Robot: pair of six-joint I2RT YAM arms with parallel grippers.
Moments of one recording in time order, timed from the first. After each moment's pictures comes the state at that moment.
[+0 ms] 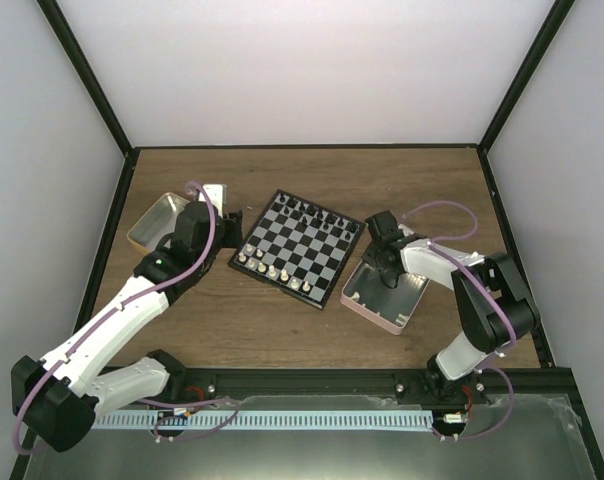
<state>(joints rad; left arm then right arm) -0.56 1.05 0.88 -0.33 -0.29 -0.33 0.41 1.59 0.82 -0.36 0.19 0.94</state>
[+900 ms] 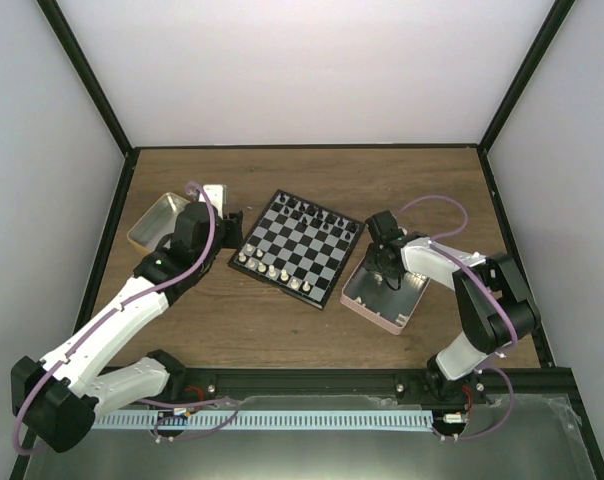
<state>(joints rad) -0.56 1.04 0.88 -0.32 -0.29 -0.33 0.41 1.58 0.84 -0.44 0.14 0.71</state>
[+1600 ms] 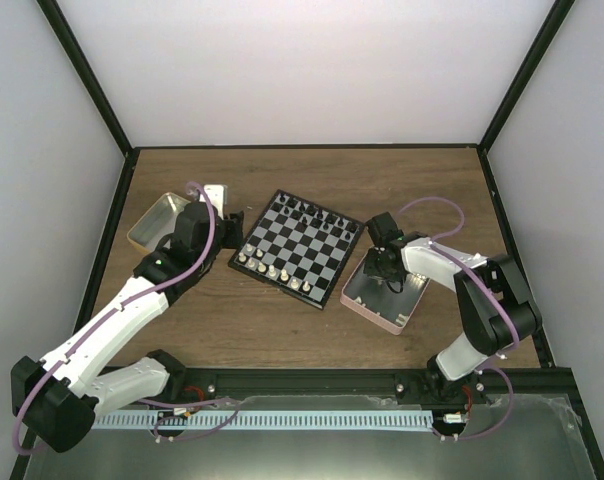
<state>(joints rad) -0.56 1.04 0.88 -0.32 -0.28 -0.33 0.41 1.58 0.84 -0.53 0.10 0.63</state>
